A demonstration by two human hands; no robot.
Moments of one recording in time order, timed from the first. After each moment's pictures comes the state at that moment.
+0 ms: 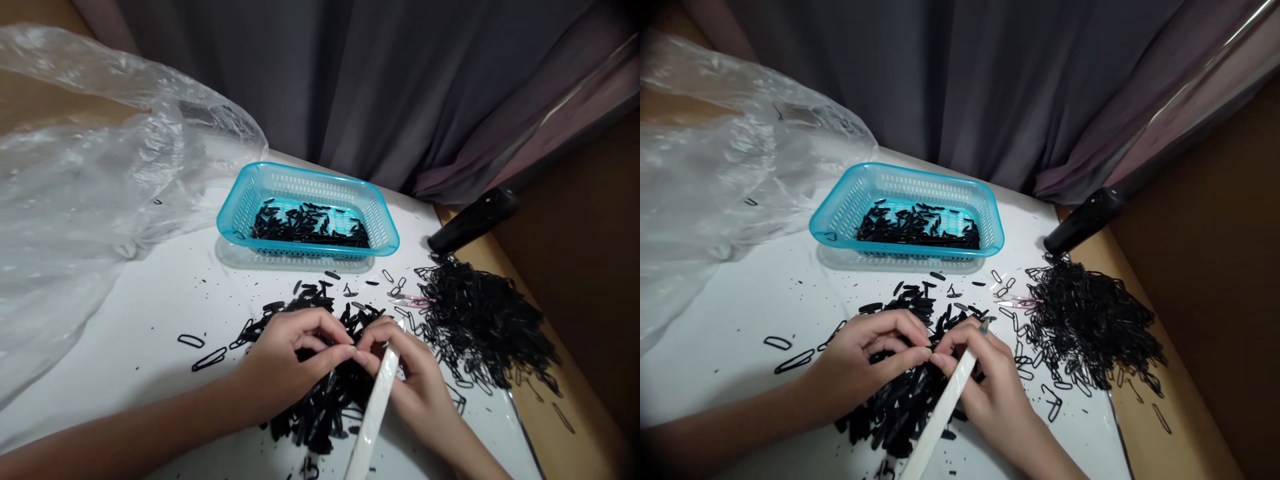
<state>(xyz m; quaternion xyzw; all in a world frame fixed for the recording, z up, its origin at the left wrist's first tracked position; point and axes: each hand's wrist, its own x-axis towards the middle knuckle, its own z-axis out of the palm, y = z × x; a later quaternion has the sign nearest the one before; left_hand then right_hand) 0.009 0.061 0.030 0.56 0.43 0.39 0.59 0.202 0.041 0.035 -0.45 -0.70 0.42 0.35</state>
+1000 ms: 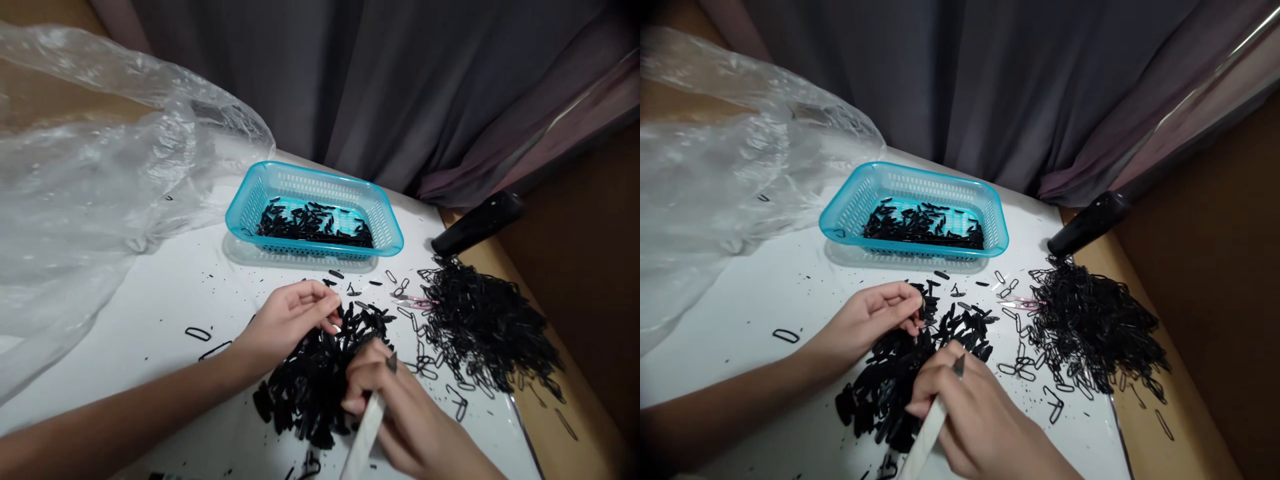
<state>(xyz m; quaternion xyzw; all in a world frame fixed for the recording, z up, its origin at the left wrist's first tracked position) 0.002 0.084 0.033 0.43 0.42 0.42 0.68 0.196 0.031 0.043 -0.30 -0.86 0.33 0.25</state>
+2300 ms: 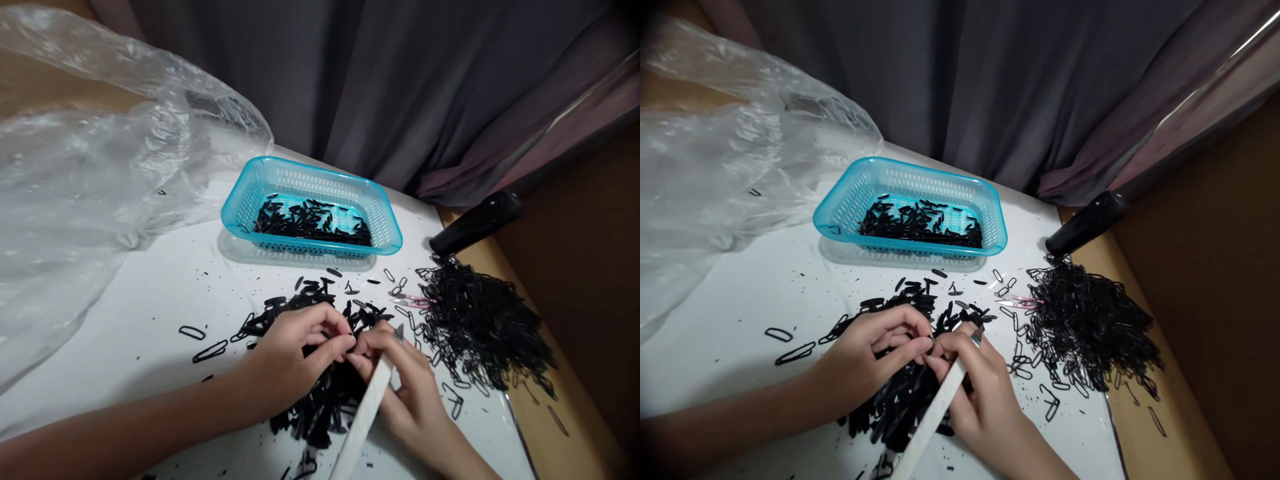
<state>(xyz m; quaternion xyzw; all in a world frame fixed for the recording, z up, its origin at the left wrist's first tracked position) 0.013 0.059 0.024 0.56 0.43 0.38 0.60 0.197 0.033 0.034 -0.44 -0.75 0.36 0.33</state>
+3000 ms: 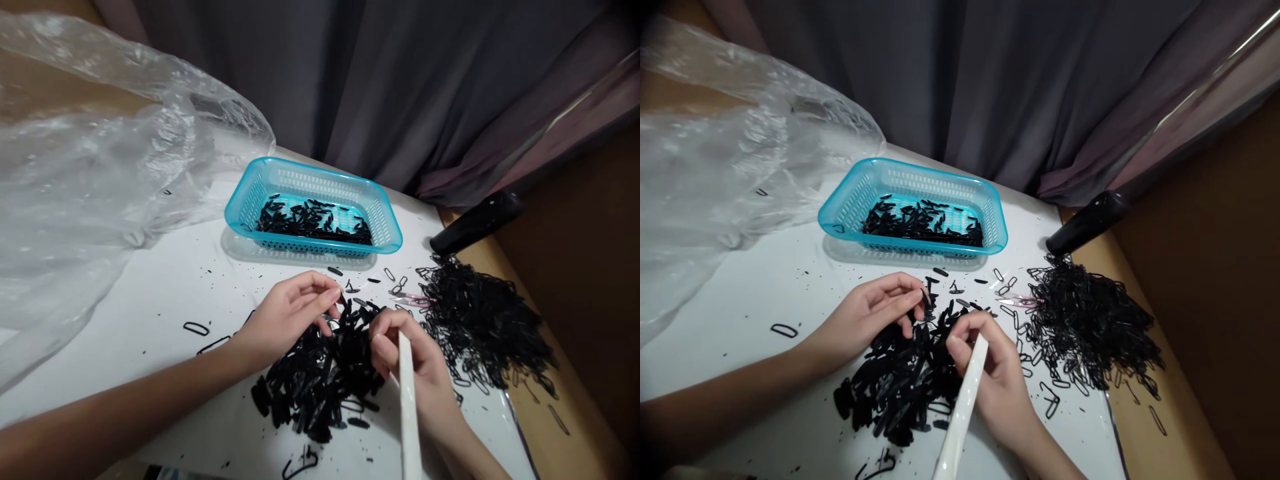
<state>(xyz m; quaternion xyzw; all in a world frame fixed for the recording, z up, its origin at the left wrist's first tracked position) 0.001 0.085 0.032 0.47 0.39 0.43 0.66 0.200 0.039 0.031 -0.46 -0.55 0.55 0.41</state>
